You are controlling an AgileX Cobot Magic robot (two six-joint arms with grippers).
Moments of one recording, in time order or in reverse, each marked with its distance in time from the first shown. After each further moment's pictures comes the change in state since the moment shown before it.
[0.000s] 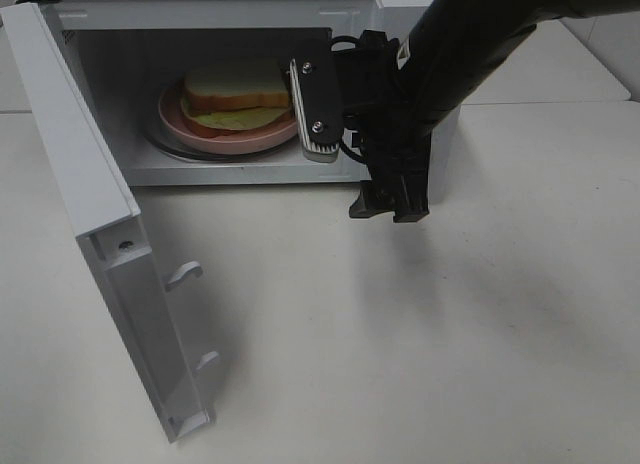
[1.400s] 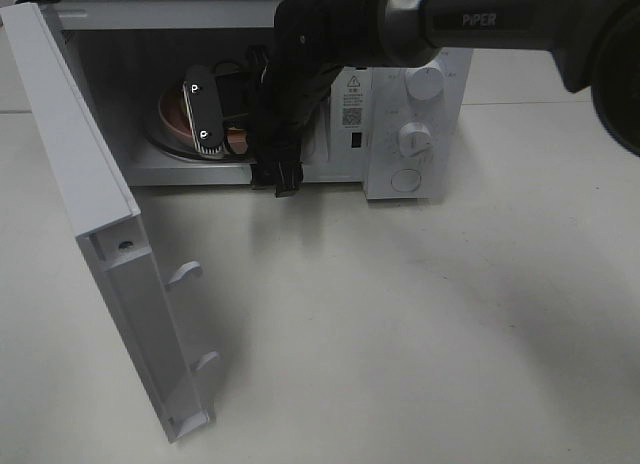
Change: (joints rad) left arm 0.000 0.000 0.000 0.000 0.000 0.000; right arm 0.053 0.572 -0.661 -0.059 0.000 -0.019
